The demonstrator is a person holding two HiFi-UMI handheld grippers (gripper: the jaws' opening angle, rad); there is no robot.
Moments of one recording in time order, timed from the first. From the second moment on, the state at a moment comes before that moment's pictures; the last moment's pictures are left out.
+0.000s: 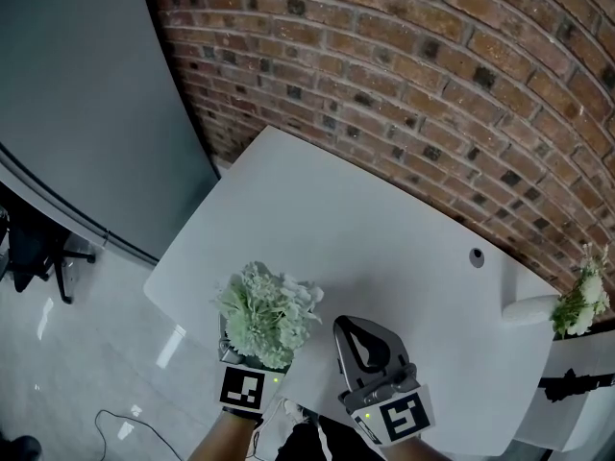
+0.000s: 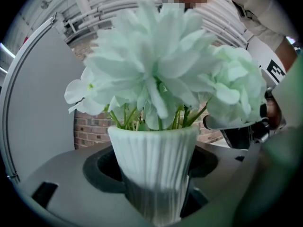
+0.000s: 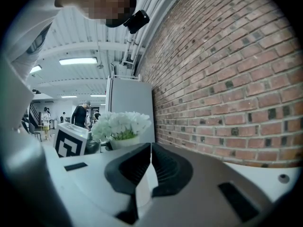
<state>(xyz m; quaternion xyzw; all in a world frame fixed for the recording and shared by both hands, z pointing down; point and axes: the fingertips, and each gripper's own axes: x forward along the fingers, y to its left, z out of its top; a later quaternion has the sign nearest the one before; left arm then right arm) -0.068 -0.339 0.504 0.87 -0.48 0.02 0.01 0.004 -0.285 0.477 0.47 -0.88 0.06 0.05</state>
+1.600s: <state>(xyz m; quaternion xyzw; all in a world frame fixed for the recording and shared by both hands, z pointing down) -0.070 -0.330 0.510 0.89 -0.45 0.00 0.02 -0.002 -0.294 0.483 0.47 -0.88 0.07 0.04</state>
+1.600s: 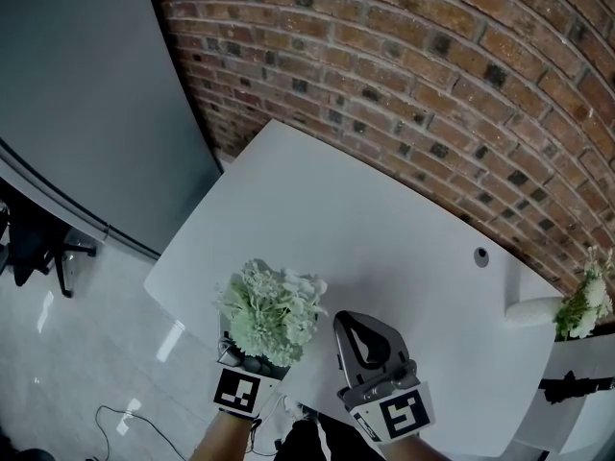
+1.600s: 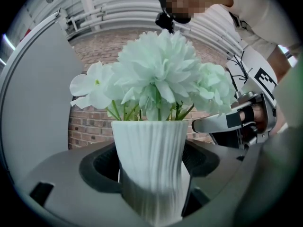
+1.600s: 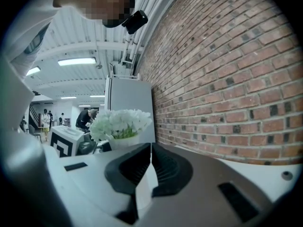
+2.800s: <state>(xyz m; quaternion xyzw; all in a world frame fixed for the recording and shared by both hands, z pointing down) -0.074 -0.325 0.511 0.89 -0.45 -0.01 0.02 -0.008 -0.288 0.484 0.47 -0.88 0.07 0.05</state>
